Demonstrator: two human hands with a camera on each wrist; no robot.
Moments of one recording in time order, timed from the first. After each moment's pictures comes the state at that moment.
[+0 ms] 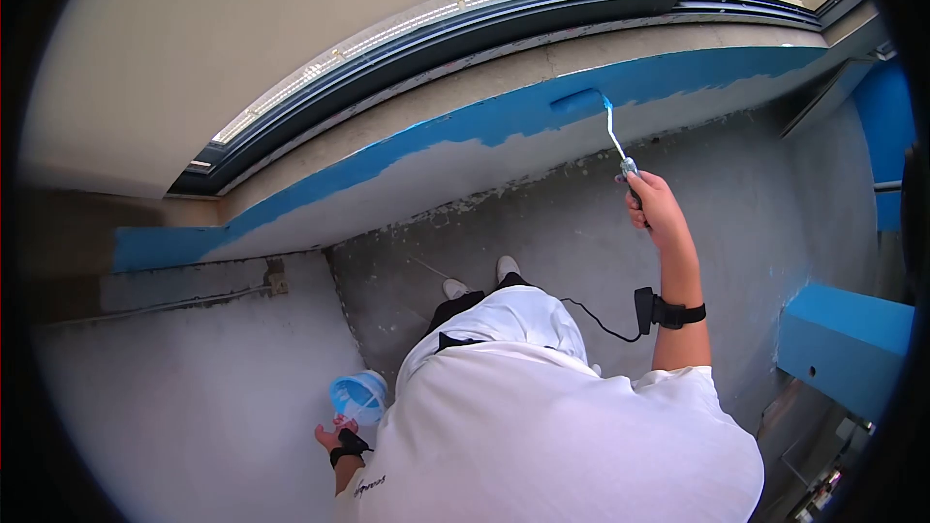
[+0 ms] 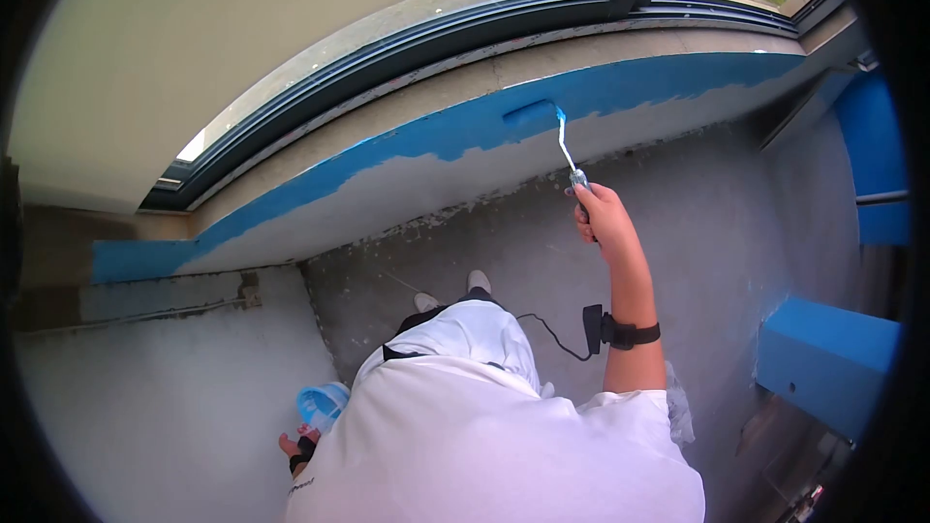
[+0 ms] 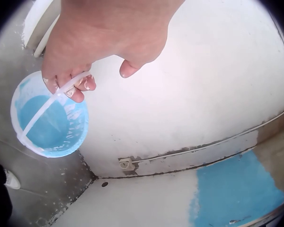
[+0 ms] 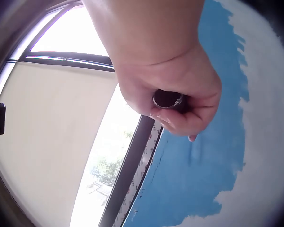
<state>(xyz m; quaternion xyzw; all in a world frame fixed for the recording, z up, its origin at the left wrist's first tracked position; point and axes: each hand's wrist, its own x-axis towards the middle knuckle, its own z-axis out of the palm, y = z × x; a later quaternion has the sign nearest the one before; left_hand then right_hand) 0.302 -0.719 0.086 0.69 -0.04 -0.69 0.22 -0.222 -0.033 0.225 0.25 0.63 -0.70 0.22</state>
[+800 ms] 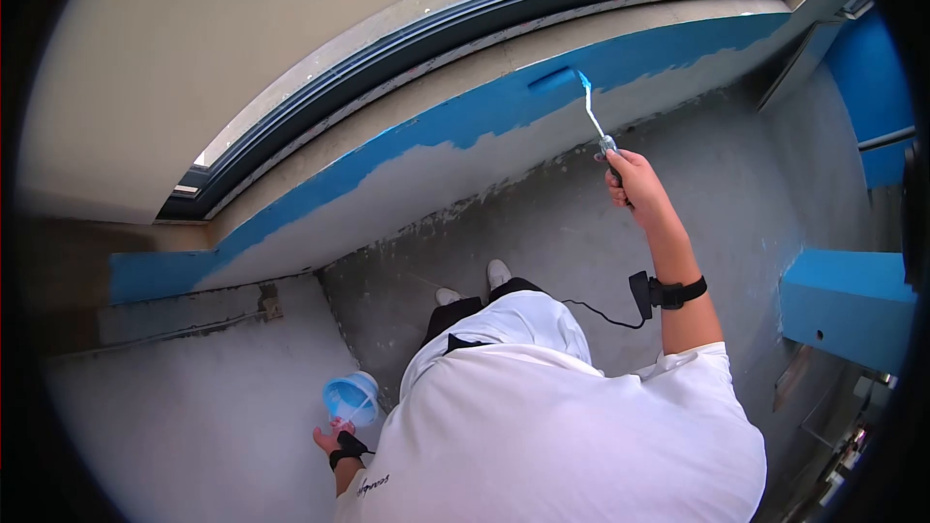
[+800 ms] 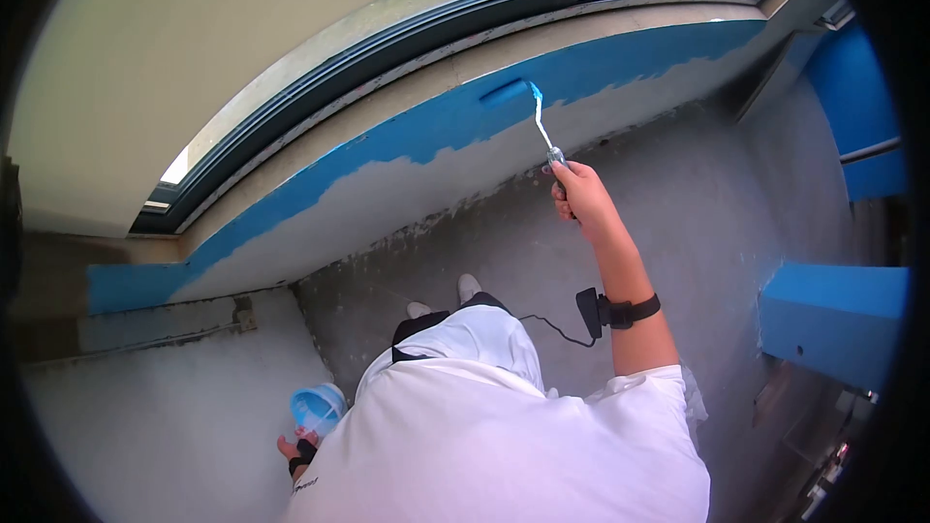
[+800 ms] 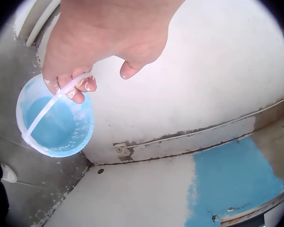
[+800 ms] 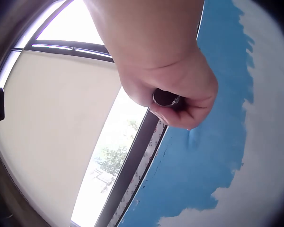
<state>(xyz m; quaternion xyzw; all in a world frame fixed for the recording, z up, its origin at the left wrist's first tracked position) 0.261 -0.738 0.077 0.68 -0.07 -0.70 0.19 -0.214 -0.029 0.238 0.26 0.61 -0.72 0.18</state>
